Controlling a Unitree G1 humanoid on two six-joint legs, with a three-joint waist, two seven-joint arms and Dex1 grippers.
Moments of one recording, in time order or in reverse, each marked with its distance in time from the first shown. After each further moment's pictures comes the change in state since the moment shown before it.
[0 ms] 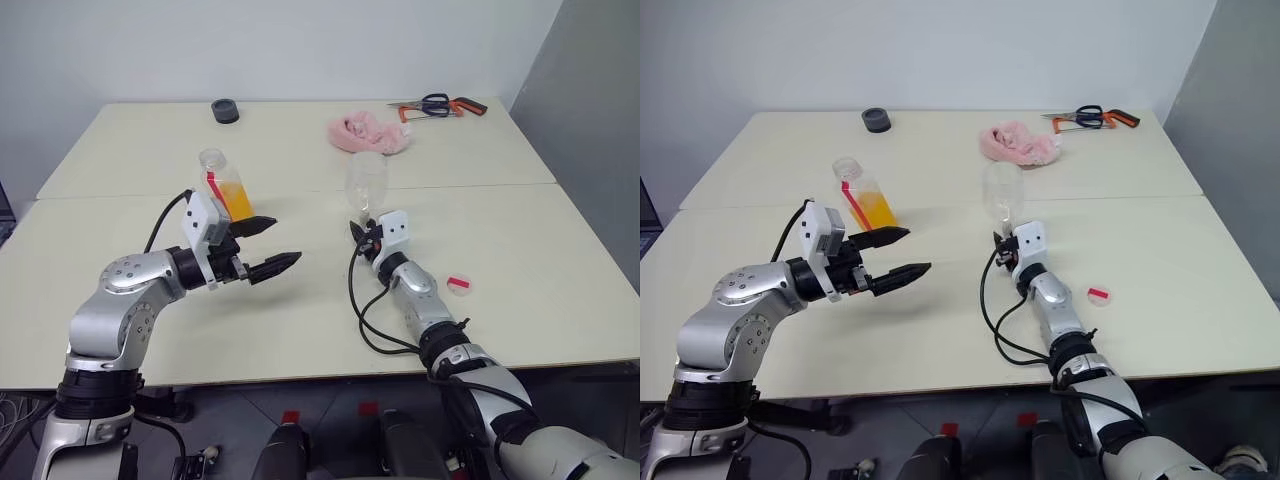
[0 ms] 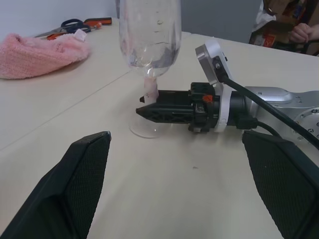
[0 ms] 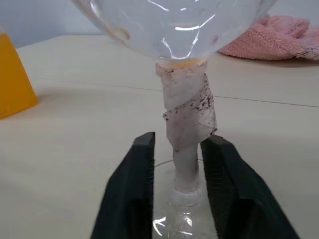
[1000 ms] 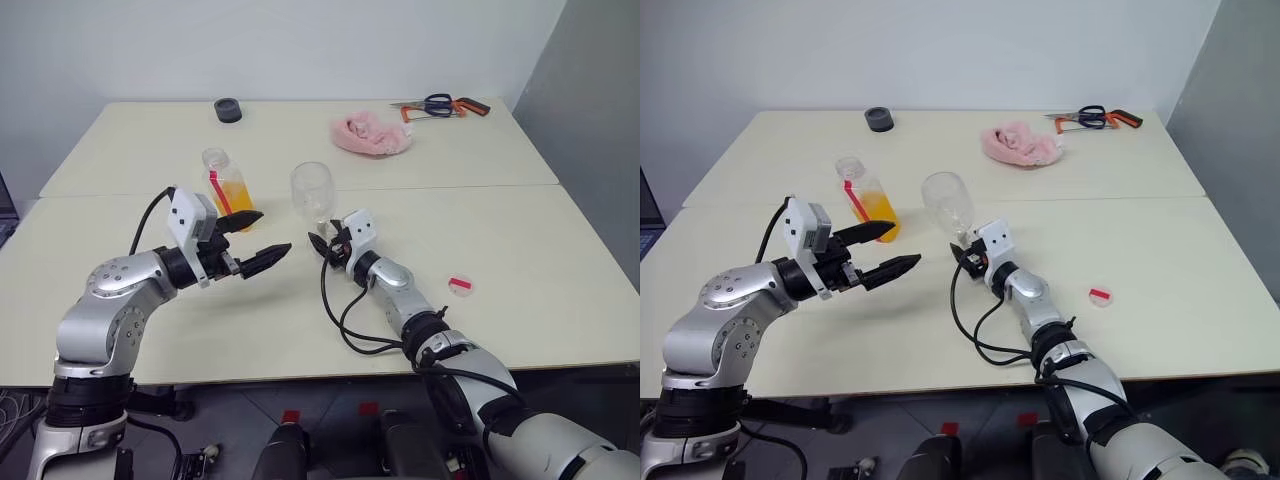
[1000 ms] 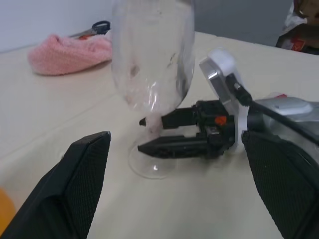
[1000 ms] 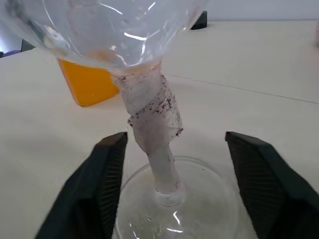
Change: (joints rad) left arm -0.001 0.006 0.043 -0.049 -0.025 0.024 0.079; right arm -0.110 0.071 0.048 0.143 -0.011 0.004 0.117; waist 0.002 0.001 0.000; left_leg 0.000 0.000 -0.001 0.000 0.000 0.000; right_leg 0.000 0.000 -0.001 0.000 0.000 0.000
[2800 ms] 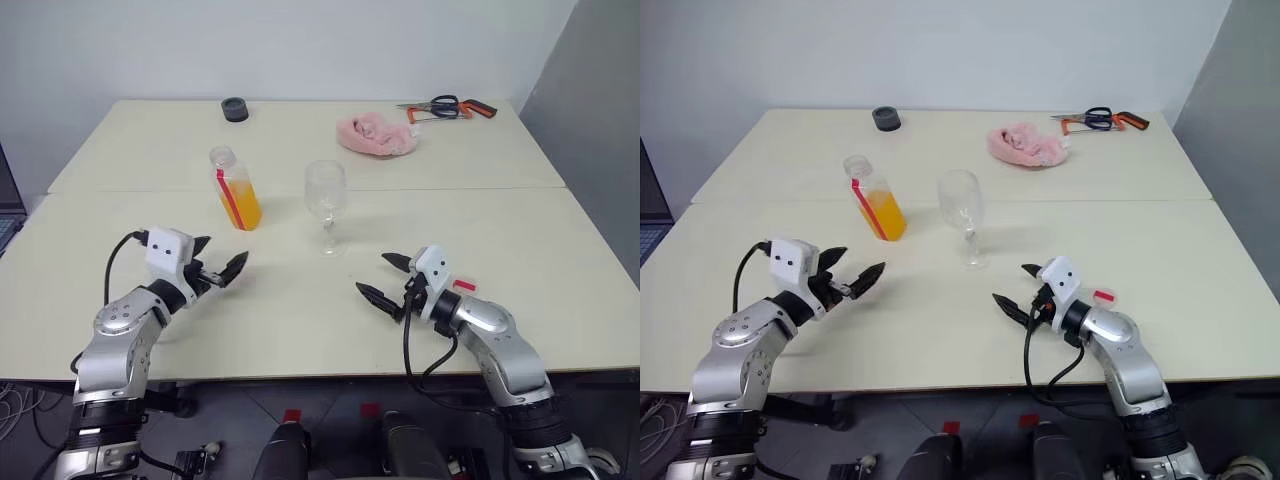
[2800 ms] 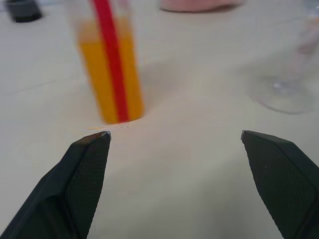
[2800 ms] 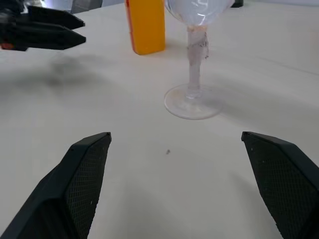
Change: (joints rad) left arm 0.125 -0.135 0.089 0.308 0.229 -0.245 0.334; right arm 0.661 -0.413 0.109 -1.338 0.175 0.717 0.265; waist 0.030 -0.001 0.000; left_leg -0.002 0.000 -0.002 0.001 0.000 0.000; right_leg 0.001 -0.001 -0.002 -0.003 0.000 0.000
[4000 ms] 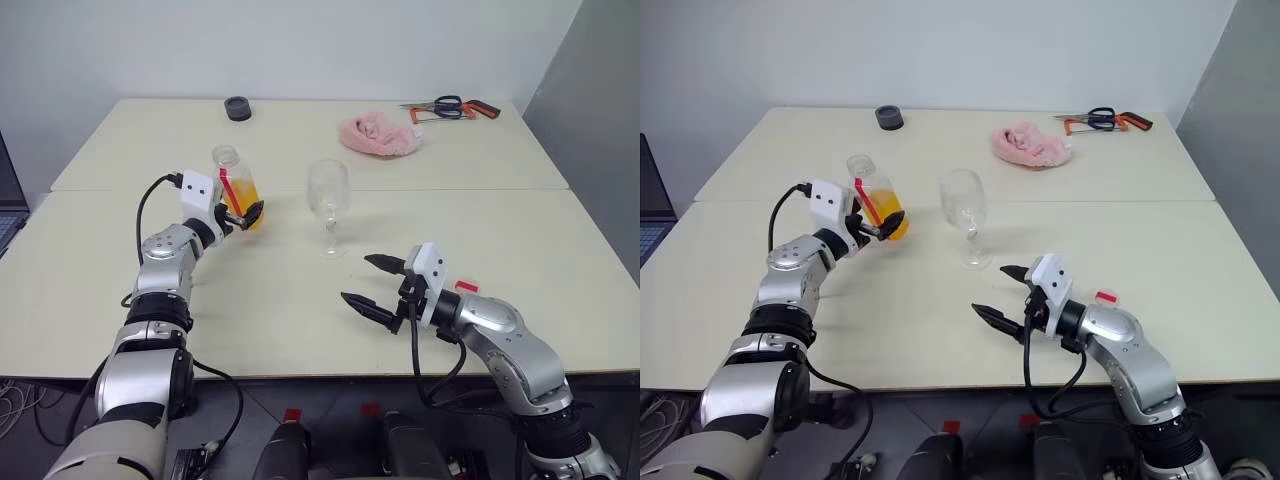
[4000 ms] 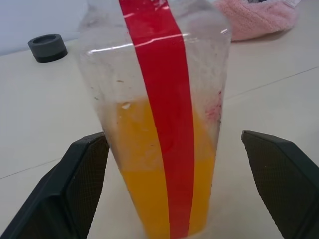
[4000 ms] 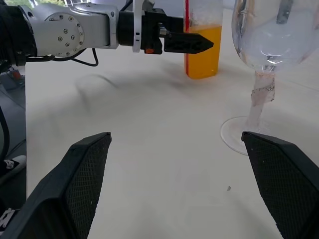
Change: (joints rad) left arm -0.612 -0.052 -0.110 0.816 0.184 -0.336 -0.073; right arm -0.005 -0.061 0.049 -0.176 0.110 0.133 0.004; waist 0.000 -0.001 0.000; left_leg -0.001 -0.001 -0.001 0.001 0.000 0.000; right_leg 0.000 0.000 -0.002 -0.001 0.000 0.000
